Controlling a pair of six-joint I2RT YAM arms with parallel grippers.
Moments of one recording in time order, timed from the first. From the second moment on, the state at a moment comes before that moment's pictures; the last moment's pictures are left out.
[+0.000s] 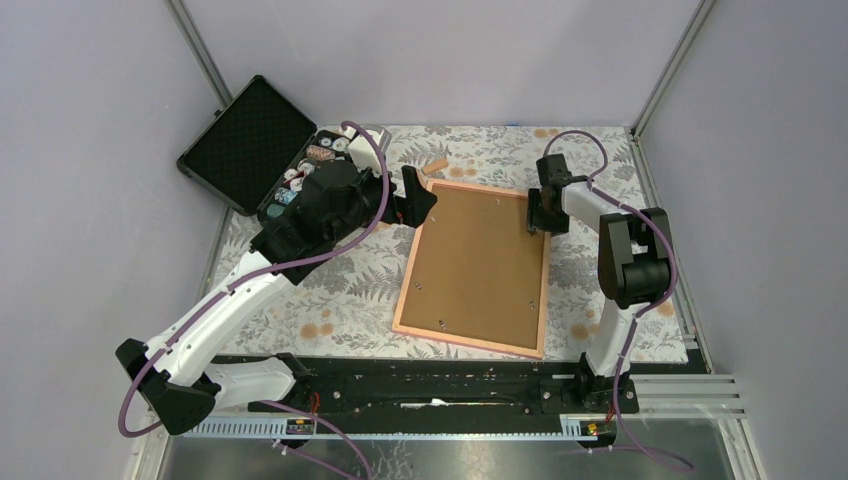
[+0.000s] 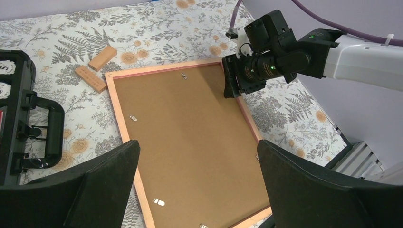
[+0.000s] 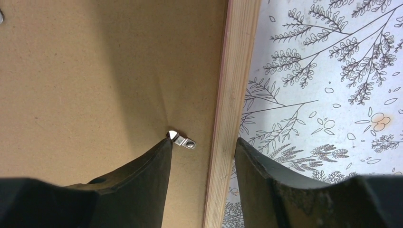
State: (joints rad) left arm -0.73 1.15 1.28 -0.39 -0.05 -0.36; right arm 0.16 1.91 1.27 -0.54 0.12 0.23
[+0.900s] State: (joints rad) left arm -0.73 1.15 1.28 -0.39 -0.03 -0.37; right arm 0.16 1.92 1.28 -0.54 0.18 0.37
